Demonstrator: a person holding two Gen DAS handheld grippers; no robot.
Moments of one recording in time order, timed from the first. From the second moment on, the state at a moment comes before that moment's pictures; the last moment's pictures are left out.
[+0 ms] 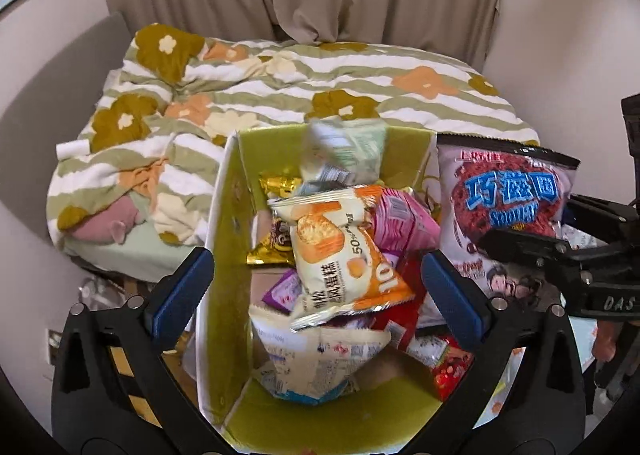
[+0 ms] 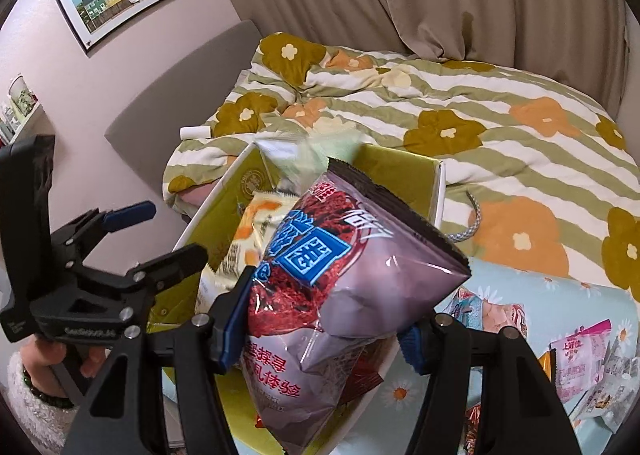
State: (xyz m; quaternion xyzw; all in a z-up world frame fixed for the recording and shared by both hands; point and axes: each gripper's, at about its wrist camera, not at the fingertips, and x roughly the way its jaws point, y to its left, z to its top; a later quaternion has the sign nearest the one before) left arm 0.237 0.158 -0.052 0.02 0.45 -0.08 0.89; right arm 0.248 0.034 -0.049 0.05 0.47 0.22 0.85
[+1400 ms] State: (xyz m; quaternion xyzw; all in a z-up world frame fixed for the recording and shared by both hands) left arm 0.198 0.187 -0.030 0.01 0.45 -0.07 0.89; right arm 0.239 0.053 -0.009 0.03 0.42 0.18 0.89
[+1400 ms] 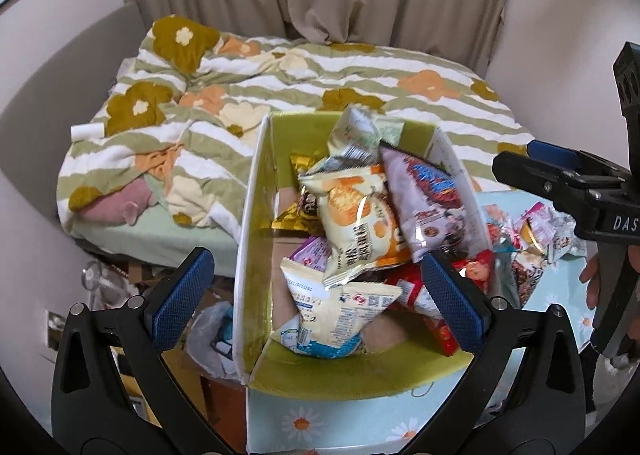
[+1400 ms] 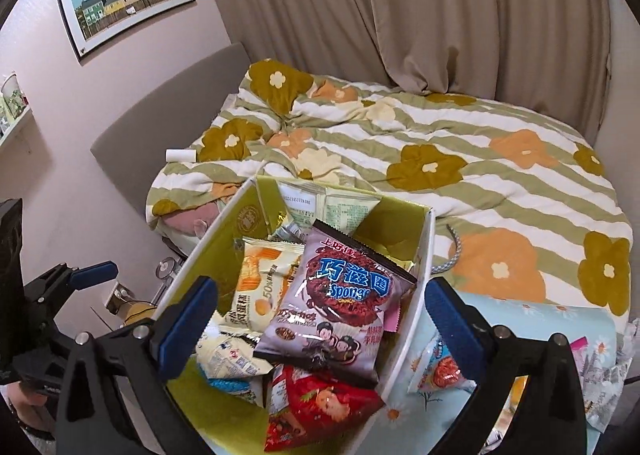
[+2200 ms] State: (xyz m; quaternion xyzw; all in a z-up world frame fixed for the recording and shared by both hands) left arm 0.179 -0.051 -0.013 0.08 0.43 -0.20 0.87; right arm 0.148 -0.159 0.021 0.08 0.41 0.06 0.91
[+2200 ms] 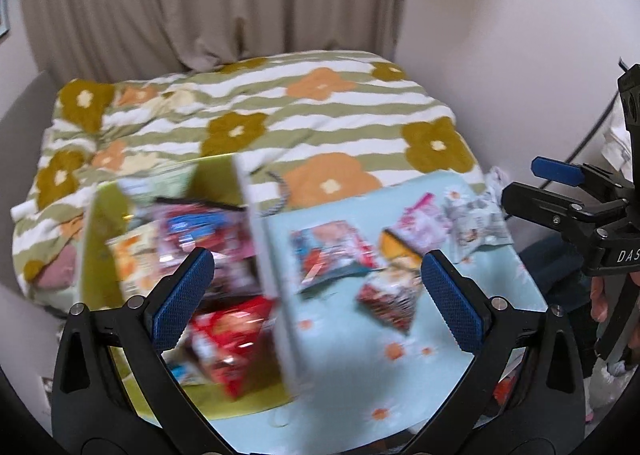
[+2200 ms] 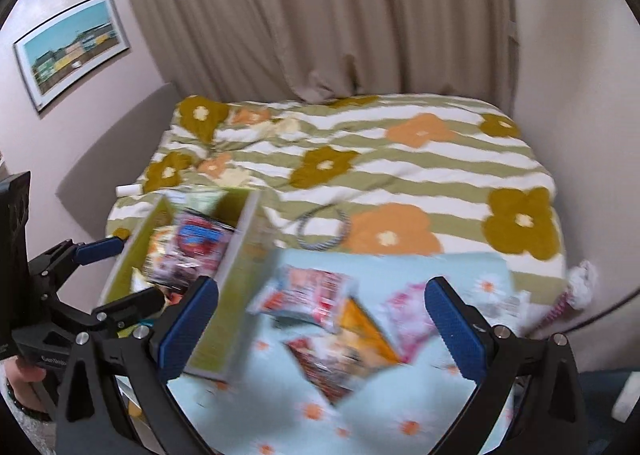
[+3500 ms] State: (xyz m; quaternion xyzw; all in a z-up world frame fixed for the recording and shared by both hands) left arm 0.242 -0.278 -0.227 0.25 0.53 -0.26 0.77; right arm 0.186 -0.325 -0.159 0.09 0.51 0.04 0.86
